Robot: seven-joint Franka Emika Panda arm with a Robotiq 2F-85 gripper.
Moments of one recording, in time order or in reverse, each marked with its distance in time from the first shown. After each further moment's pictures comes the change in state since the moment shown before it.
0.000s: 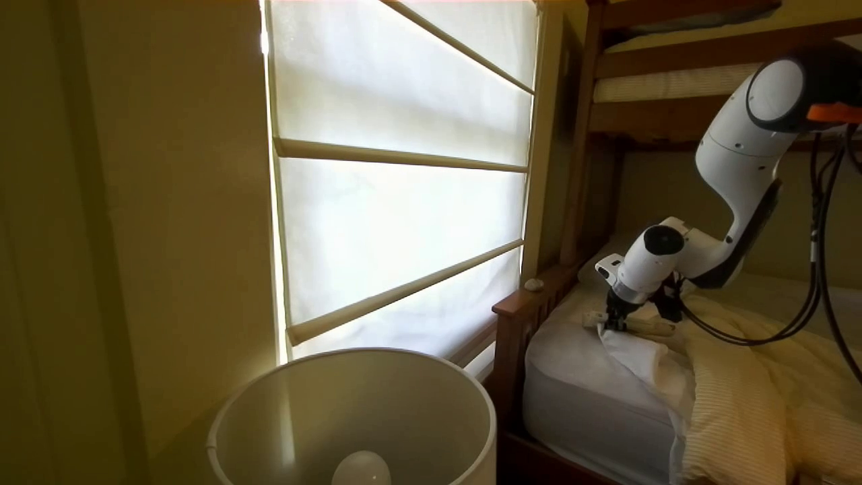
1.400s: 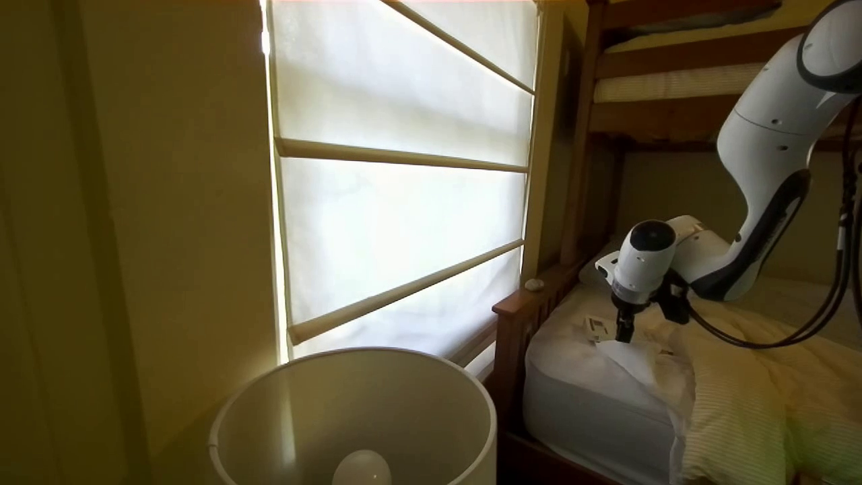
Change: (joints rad) arm 0.195 -0.195 -0.107 -0.268 0.377 -0.244 -0.244
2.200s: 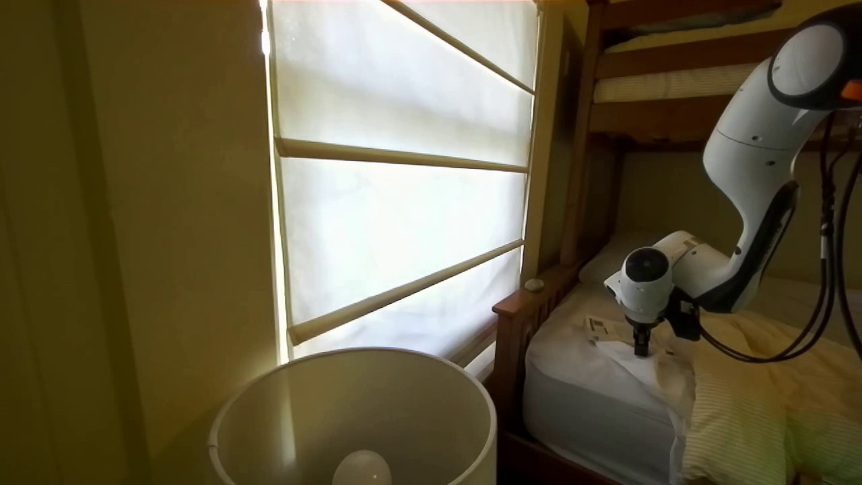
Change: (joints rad) arm -0.003 0.086 -0.001 0.009 -0.104 -0.177 0.161
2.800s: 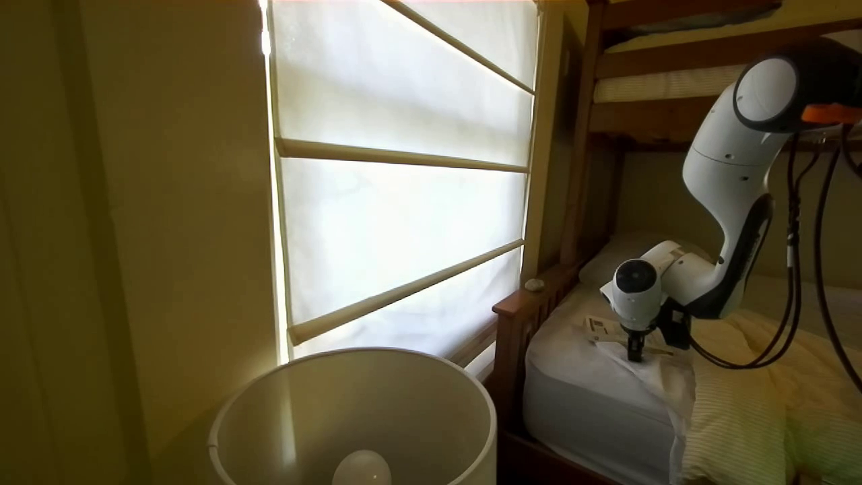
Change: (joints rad) arm -0.004 0.117 0.004 0.086 0.000 -0.001 0.098
